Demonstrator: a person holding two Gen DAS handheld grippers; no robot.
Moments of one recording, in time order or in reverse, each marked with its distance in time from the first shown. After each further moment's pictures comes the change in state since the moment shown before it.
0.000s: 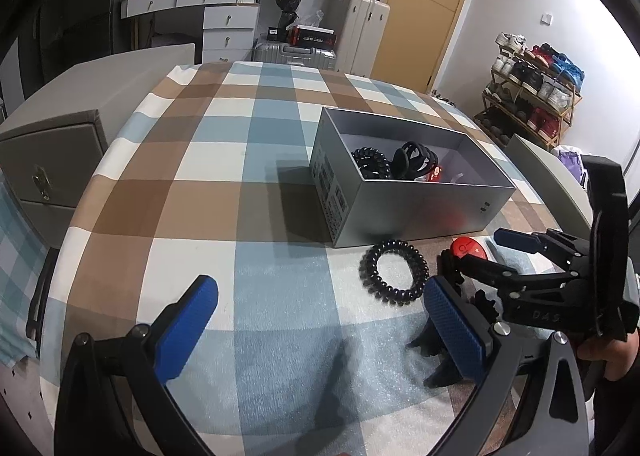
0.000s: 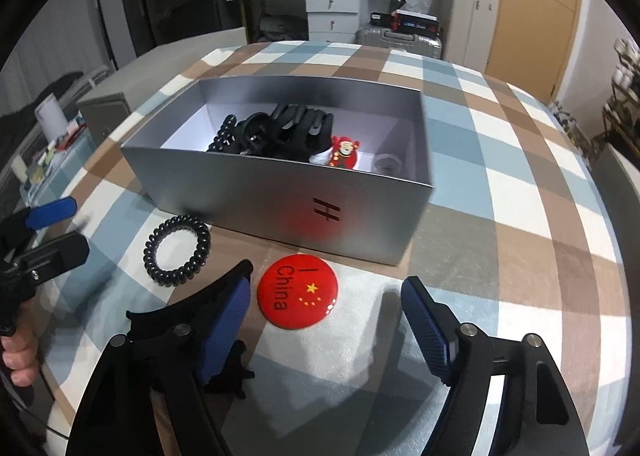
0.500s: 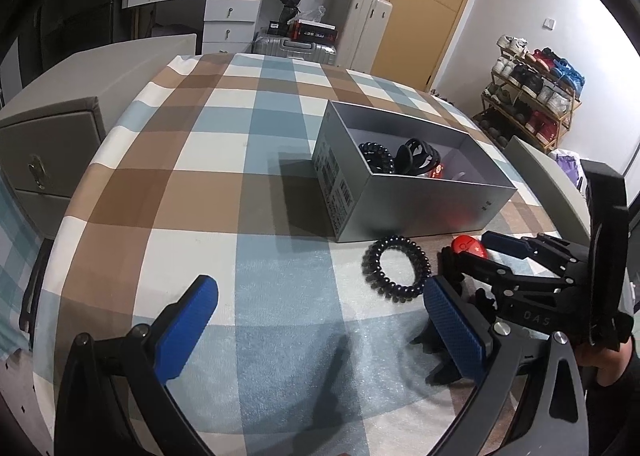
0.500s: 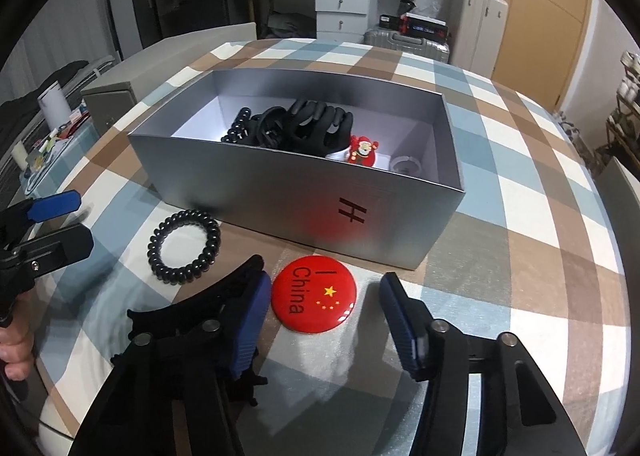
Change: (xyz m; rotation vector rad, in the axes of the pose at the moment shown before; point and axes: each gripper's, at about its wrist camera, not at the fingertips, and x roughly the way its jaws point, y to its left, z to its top) left arm 0.000 0.004 -0.001 -0.025 0.017 -0.026; right arm 0.001 0.007 -0.001 -0.022 -0.014 0.013
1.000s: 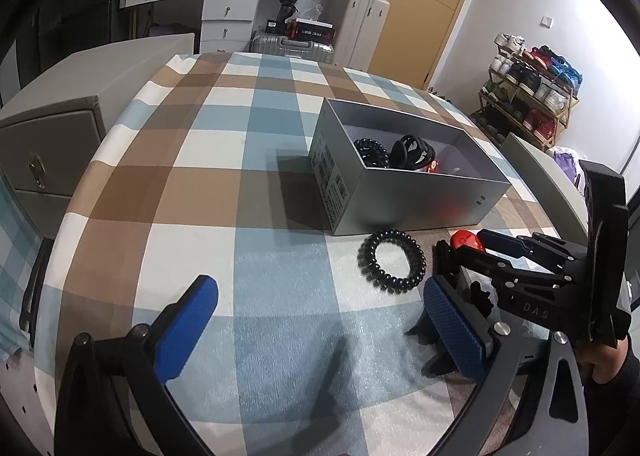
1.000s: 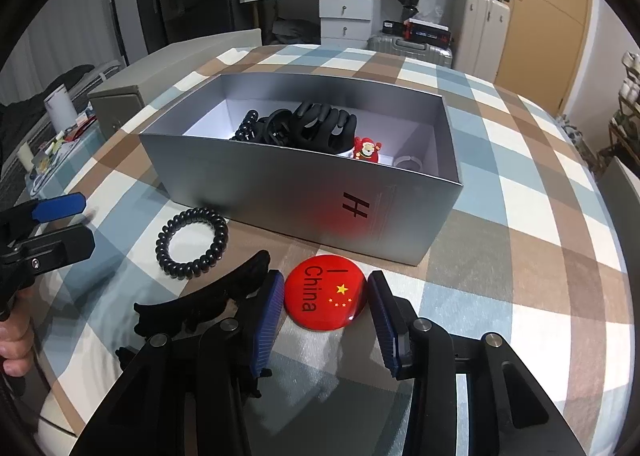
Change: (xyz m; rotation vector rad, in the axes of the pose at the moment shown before) left arm -0.002 -0.001 -0.002 0.008 0.007 0.000; right arm -0.002 -0.004 -0.003 0.020 -0.022 0.022
